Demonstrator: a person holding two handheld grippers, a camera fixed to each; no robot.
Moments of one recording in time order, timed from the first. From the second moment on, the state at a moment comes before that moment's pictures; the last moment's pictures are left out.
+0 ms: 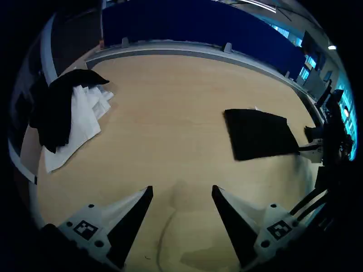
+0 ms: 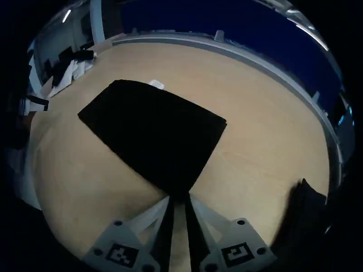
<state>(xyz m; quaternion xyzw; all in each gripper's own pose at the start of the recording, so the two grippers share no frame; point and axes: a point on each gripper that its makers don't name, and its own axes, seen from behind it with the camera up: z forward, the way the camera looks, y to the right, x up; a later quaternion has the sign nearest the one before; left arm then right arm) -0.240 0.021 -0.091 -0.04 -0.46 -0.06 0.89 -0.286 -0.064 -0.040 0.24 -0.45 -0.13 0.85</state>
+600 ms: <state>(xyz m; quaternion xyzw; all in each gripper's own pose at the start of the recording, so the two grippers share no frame) -0.235 0.022 -0.088 -0.04 -0.46 -0.06 0.89 -0.255 -0.078 -0.026 0.26 -0.42 -0.13 0.86</state>
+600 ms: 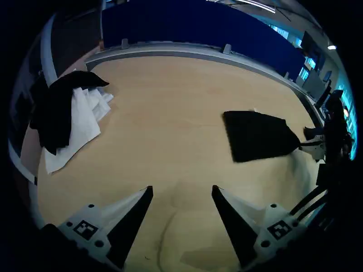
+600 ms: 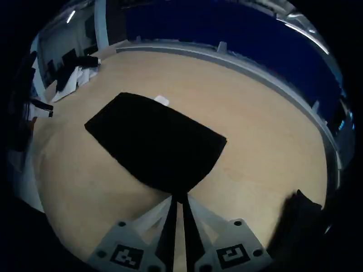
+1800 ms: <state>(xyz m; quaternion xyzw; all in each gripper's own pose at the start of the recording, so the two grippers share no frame) -0.205 -0.018 -0.106 -0.01 -0.42 -0.08 0.90 -0.171 -0.250 0.037 0.37 -0.33 -0.17 0.85</state>
